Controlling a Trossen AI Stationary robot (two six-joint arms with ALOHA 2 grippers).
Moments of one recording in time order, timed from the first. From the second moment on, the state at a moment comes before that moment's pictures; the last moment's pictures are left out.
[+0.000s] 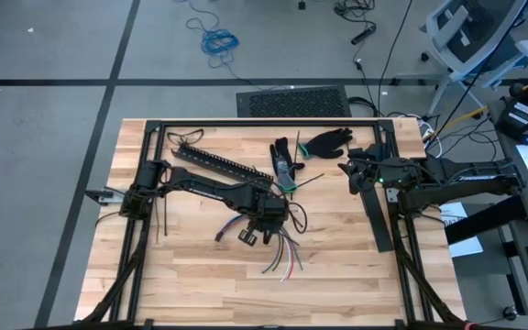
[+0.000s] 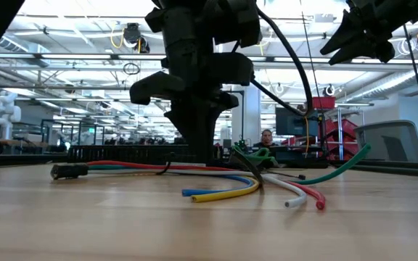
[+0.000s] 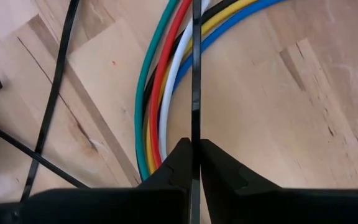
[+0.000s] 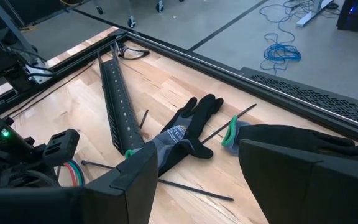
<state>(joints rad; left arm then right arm) -0.10 2.04 1.53 -0.79 0.02 0.45 0.05 0.64 0.68 -0.61 0.62 0.59</state>
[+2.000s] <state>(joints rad) -0.07 1.75 1.71 -0.91 0.15 0.43 0.05 0.64 0.67 -0.82 0.59 0.60</state>
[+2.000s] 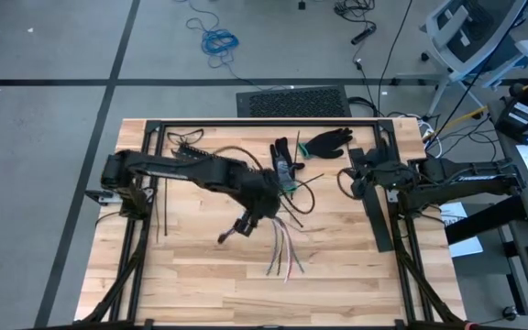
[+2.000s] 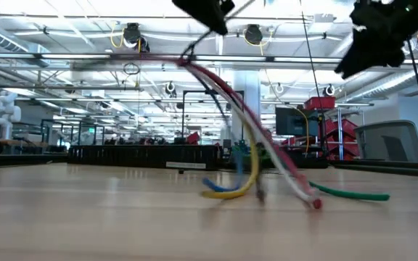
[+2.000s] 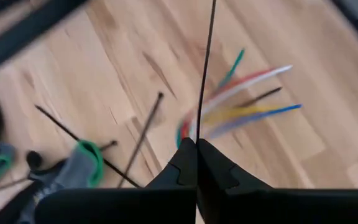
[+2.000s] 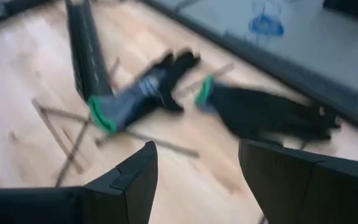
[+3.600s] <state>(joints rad) 0.03 1.67 1.71 -0.66 0.37 0.32 0.16 1.53 0.57 1.10 0.26 0.55</state>
